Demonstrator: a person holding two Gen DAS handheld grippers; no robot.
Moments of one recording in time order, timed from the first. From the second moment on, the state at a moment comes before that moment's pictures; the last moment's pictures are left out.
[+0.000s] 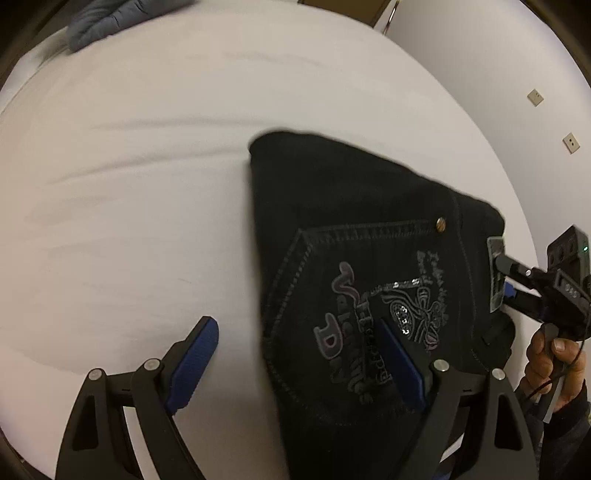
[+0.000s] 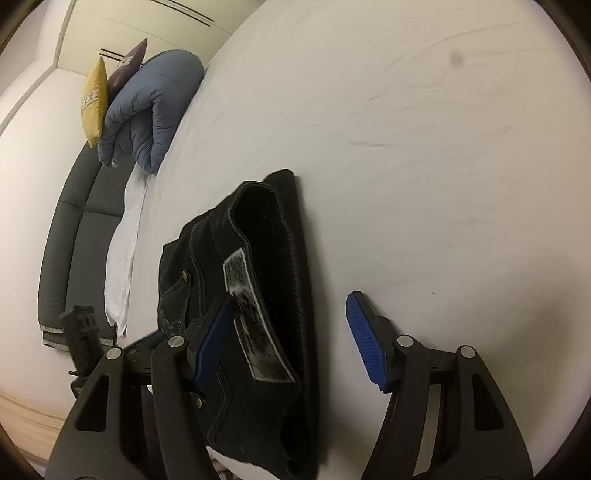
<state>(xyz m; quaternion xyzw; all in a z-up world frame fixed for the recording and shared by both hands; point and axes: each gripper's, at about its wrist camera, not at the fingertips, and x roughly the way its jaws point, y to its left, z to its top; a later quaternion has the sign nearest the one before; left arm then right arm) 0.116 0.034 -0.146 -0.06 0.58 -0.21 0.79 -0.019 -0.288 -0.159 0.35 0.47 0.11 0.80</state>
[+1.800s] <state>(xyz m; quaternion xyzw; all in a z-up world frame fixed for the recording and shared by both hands) 0.153 -0.031 -0.059 -0.05 0.38 -0.18 0.90 0.007 -0.327 -0.093 0.26 0.35 -0.01 0.90</state>
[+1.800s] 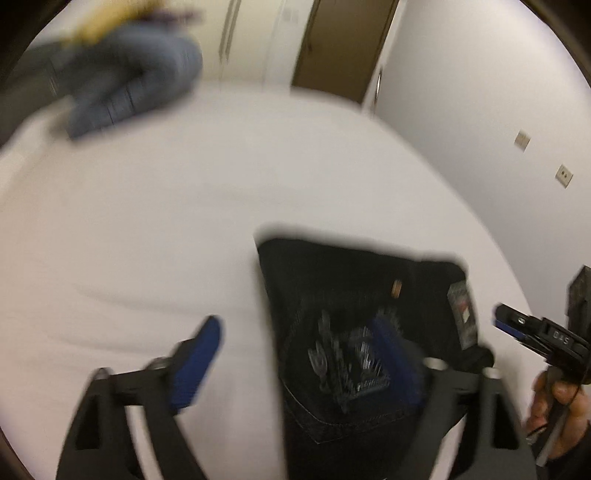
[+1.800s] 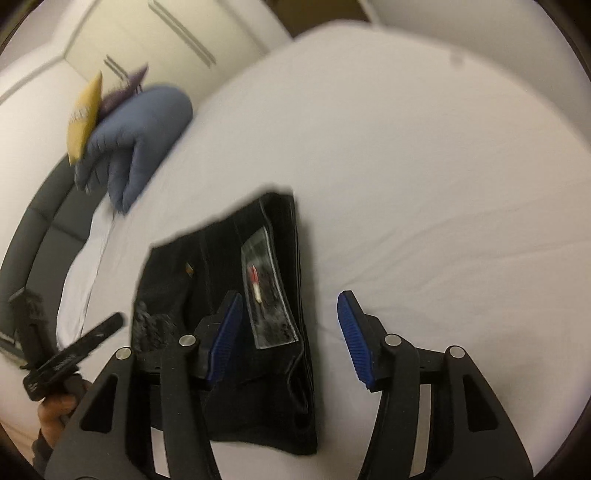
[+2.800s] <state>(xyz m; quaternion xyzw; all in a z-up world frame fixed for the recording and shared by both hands) -0.054 0.102 0.225 0.03 0.03 0.00 1.00 -0.341 -0.184 0.250 0.02 -0.15 -0.13 0.98</state>
